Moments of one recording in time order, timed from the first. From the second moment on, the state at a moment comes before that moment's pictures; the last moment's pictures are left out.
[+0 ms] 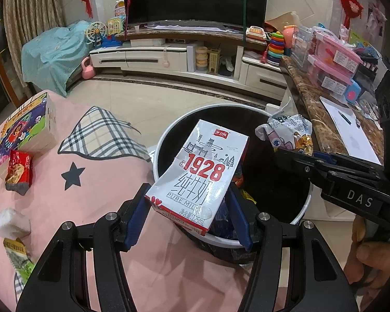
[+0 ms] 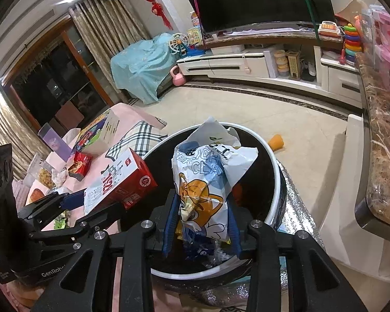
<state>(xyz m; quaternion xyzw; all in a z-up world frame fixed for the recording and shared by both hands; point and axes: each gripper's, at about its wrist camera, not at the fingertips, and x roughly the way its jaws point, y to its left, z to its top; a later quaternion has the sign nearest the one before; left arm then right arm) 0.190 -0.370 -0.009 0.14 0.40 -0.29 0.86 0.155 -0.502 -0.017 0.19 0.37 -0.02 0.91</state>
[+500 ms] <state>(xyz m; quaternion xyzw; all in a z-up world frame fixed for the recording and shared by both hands) 0.187 -0.348 -0.008 0.12 0.40 -0.28 0.87 0.151 -0.505 -0.014 0.20 0.37 -0.04 0.91</state>
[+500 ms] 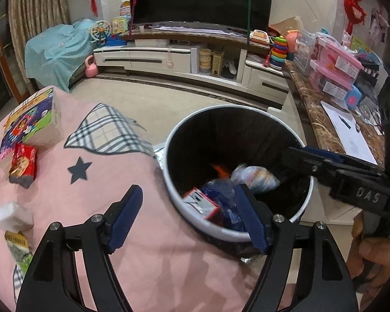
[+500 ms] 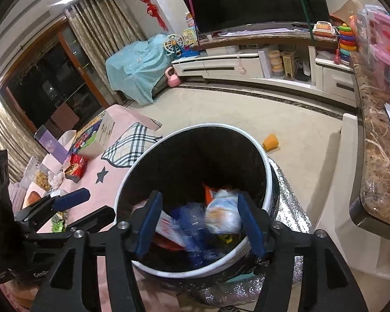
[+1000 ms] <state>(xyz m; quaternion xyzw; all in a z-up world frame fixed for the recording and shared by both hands) 0.164 -0.244 -0.017 0.04 0.40 -0.23 0.88 0.129 -0.450 -0.013 0.20 0.35 0.00 0.91</state>
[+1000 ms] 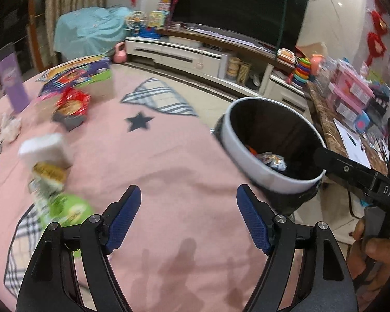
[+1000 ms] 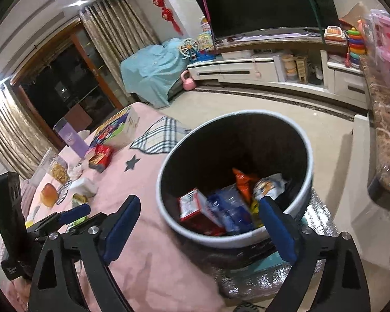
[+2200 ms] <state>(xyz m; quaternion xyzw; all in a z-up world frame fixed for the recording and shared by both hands) 0.128 -0.021 -0.060 -0.08 0.42 -0.07 0.90 0.143 -0.263 -0.040 0.14 0.39 0.14 0.90</state>
